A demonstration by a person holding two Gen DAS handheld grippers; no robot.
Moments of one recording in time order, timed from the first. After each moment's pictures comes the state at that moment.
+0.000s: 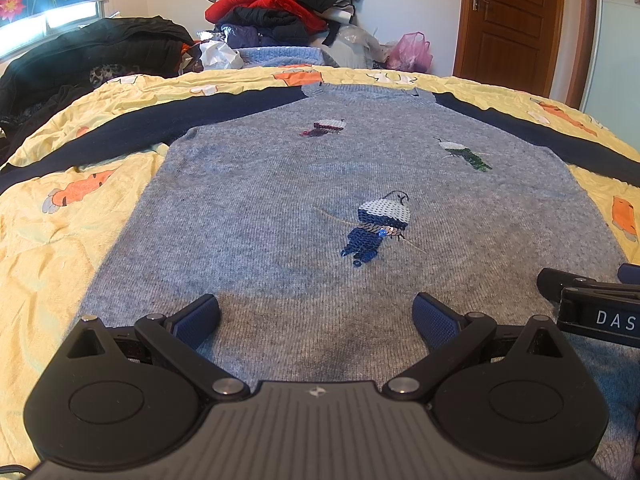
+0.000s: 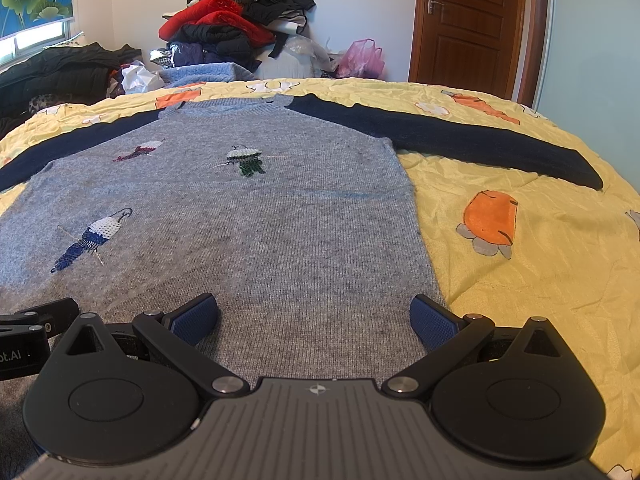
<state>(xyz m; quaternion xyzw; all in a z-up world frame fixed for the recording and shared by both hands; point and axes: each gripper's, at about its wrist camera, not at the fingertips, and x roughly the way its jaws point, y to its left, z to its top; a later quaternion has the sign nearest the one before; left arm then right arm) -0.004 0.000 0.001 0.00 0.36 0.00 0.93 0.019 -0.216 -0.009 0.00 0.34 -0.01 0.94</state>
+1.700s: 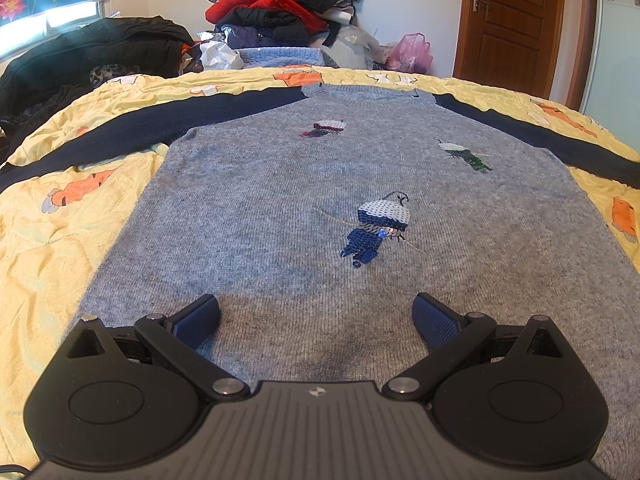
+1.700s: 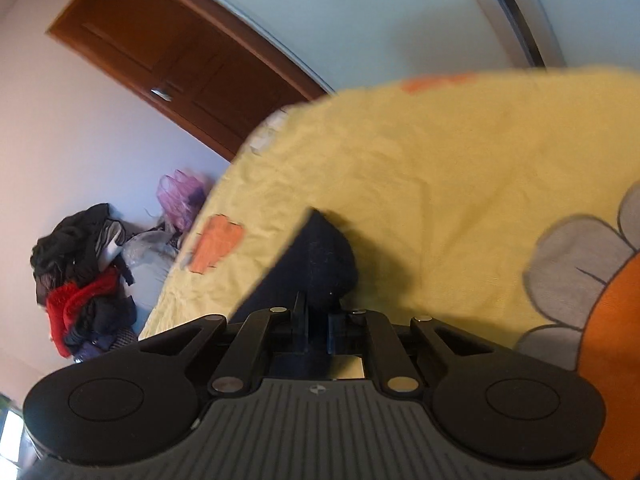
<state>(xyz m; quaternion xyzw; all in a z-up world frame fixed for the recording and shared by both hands) -0.004 -0.001 0.000 0.00 0.36 0.00 0.93 0.171 -0.576 -0.001 0.43 0.18 -0.18 0.87</state>
